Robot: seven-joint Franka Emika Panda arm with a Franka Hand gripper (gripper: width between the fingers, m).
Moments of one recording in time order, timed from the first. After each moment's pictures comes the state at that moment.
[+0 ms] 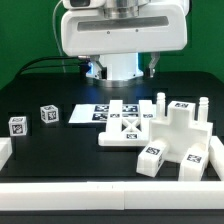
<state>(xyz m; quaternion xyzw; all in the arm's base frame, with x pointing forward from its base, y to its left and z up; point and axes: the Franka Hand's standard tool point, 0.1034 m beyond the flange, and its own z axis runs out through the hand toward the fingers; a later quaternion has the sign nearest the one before) 0.498 -0.006 0.130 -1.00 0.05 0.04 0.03</state>
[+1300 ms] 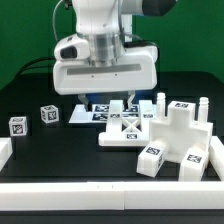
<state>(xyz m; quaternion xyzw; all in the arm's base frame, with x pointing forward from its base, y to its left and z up) 0.397 -0.033 0.024 -1.00 0.03 0.08 0.03</state>
